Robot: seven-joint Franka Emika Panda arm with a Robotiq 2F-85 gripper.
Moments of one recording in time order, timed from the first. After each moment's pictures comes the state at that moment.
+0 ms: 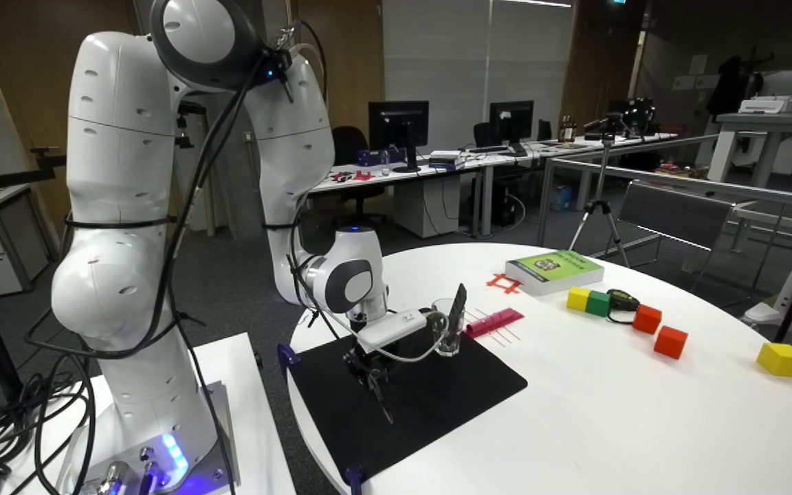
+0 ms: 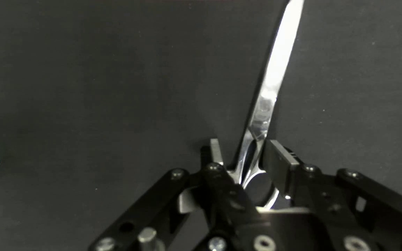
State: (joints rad) arm 0.02 0.29 -0.13 -2.73 -0.64 3.06 -1.14
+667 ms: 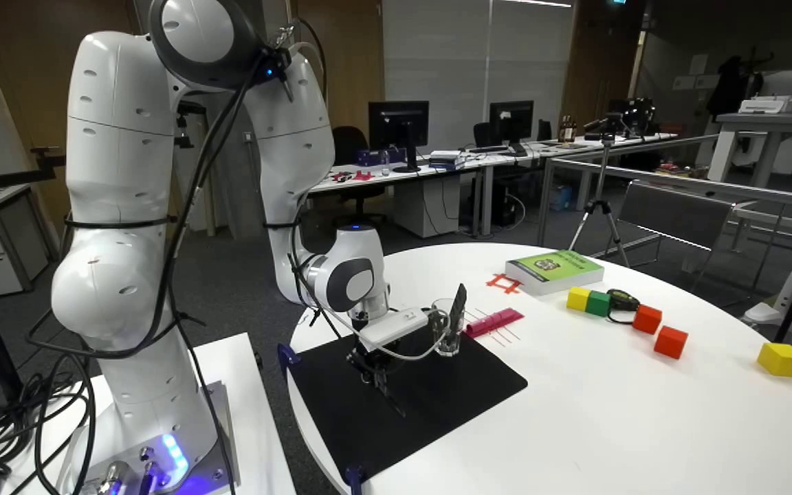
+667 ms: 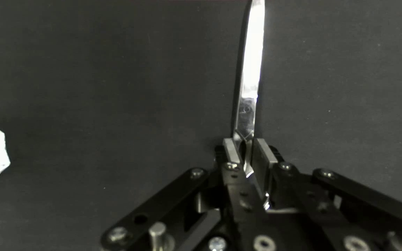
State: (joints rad) arm 0.02 0.29 -0.13 -2.72 -0.64 3.06 -1.14
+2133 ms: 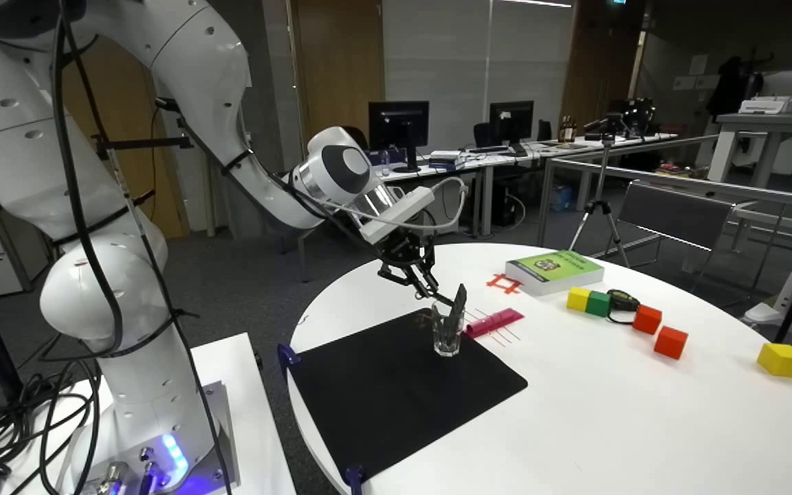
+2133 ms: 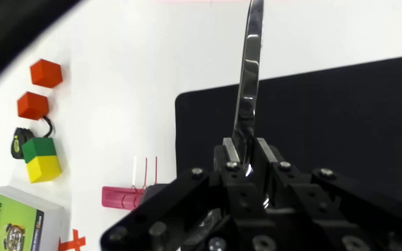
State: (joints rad) arm -0.08 -0.26 -0.01 -2.69 -1.09 2.70 -0.62
